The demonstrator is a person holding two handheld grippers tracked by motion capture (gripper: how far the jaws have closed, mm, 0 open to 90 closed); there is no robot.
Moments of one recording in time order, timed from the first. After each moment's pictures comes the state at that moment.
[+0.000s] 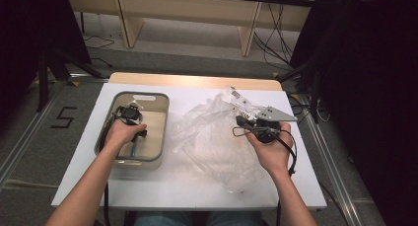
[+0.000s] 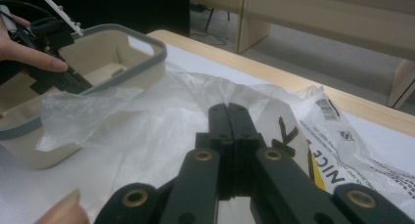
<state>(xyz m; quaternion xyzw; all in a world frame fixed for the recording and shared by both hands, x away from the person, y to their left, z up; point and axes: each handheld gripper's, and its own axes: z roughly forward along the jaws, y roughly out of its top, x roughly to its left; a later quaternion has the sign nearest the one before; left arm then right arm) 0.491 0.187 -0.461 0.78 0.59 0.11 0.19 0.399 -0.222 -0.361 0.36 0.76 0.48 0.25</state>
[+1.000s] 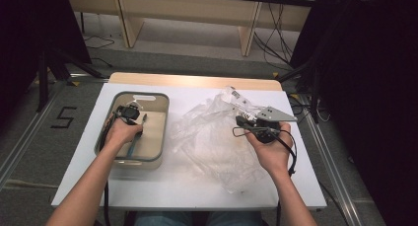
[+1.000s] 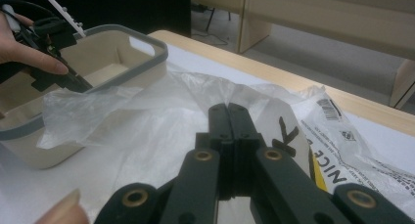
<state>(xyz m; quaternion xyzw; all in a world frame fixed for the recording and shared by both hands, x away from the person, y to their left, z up) 0.492 0.188 -0.460 0.78 0.59 0.11 0.17 0.398 -0.222 -0.361 0.36 0.76 0.48 0.24</state>
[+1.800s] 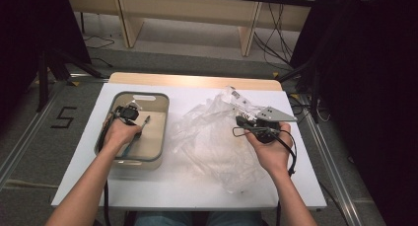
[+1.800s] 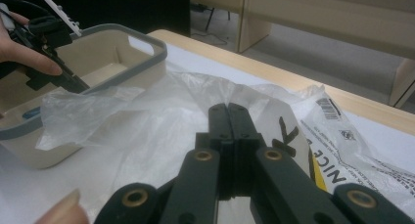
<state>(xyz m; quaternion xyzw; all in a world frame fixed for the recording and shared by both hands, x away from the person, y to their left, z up) 0.489 0.191 -0.459 0.79 0.58 0.10 0.17 0.399 -0.222 -0.363 0.36 0.76 0.48 0.24</state>
